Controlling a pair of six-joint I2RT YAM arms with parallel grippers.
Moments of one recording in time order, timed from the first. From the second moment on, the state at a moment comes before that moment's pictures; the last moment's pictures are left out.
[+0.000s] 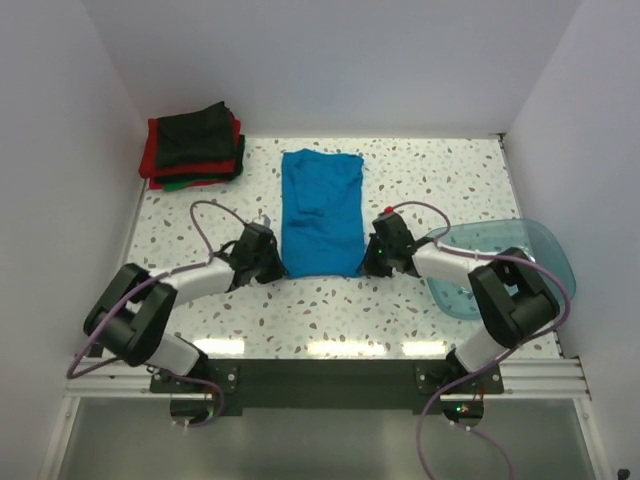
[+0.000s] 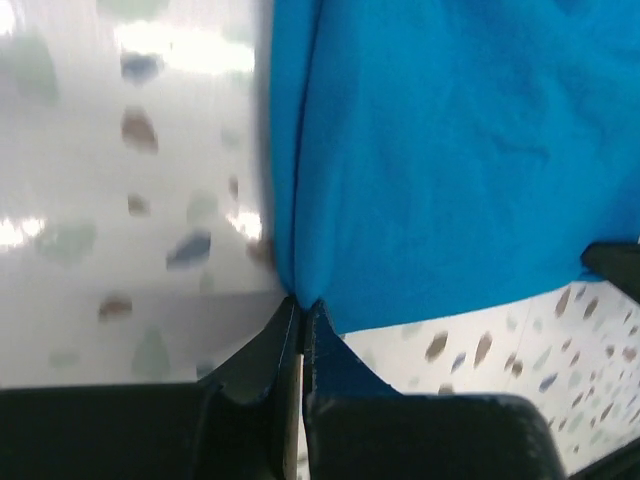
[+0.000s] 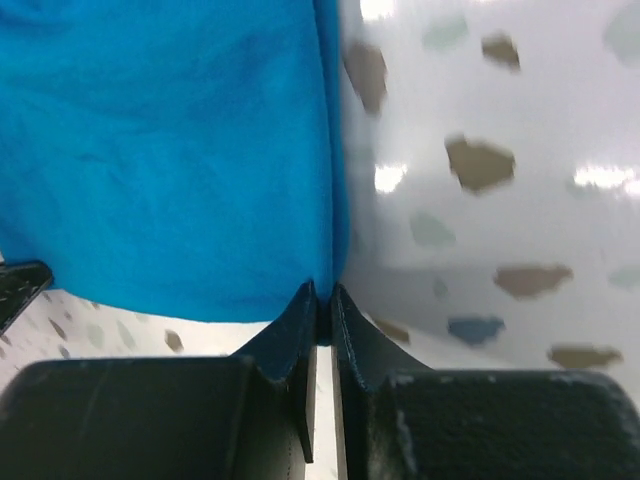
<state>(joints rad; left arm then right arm) -0.51 1.52 0.65 -0.02 0.03 -0.79 0.53 1.62 0.79 -0.13 -0.06 0.81</state>
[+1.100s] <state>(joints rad) -0.72 1.19 0.98 -0.54 -0.29 -0.91 0.61 1.16 1.01 -0.68 0.09 0.73</state>
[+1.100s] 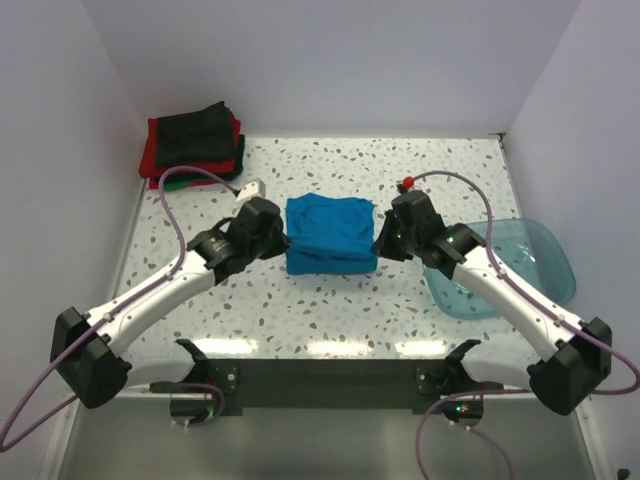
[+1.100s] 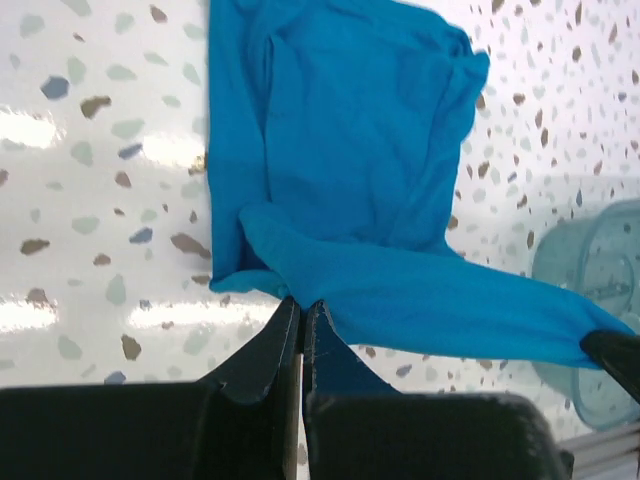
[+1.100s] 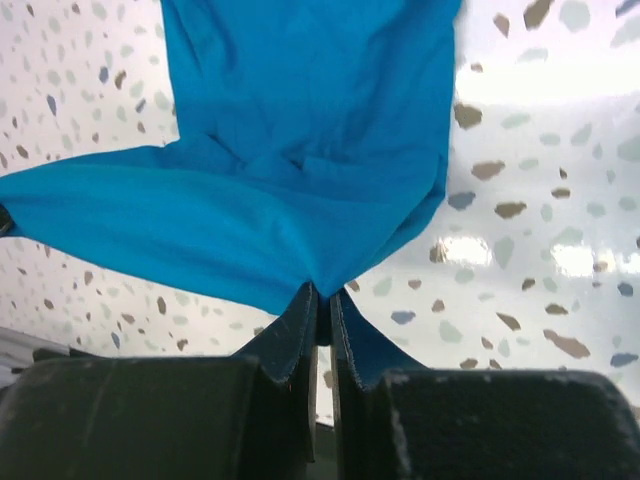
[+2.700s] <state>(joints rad) -0.35 2.07 1.58 -0.27 -0.02 -0.62 0.28 2.15 1.83 -0.64 0.00 0.55</state>
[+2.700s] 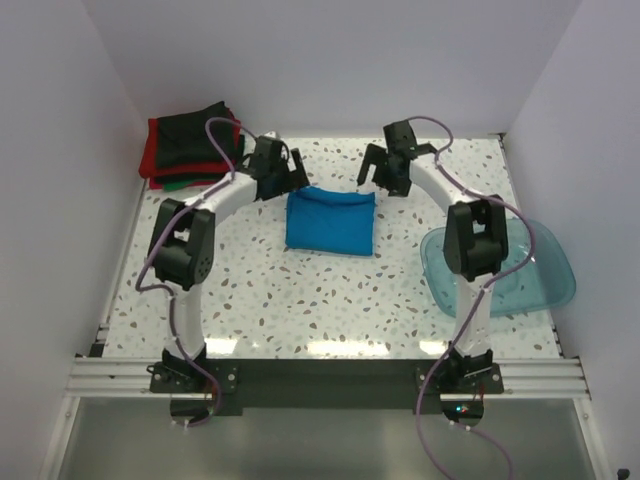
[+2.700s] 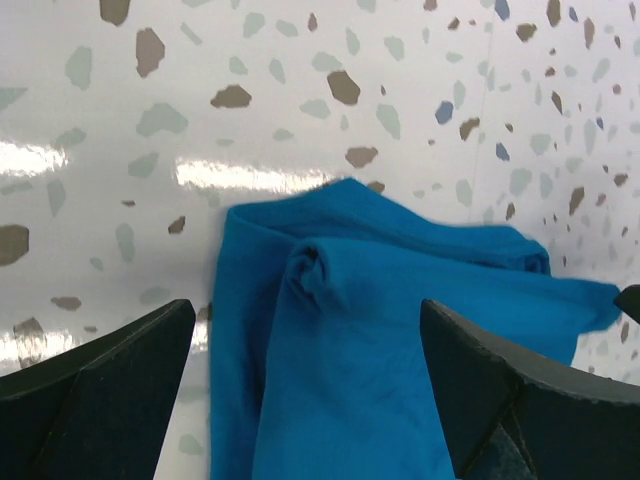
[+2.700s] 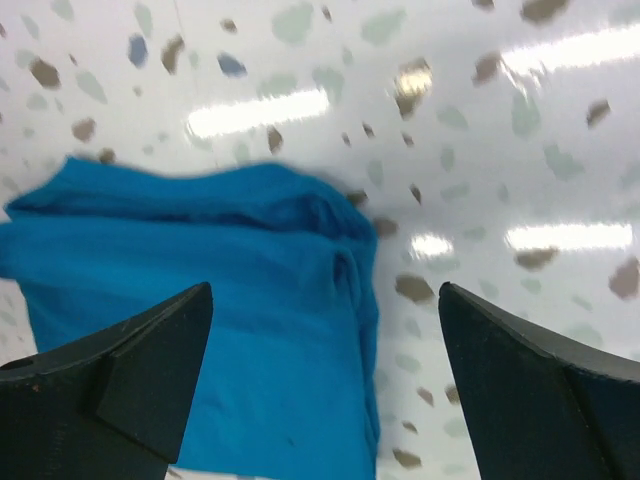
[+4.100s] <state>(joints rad) -0.37 2.07 1.41 -0.20 0.07 -0.50 0.41 2.27 1.83 -0.29 -0.34 0.48</state>
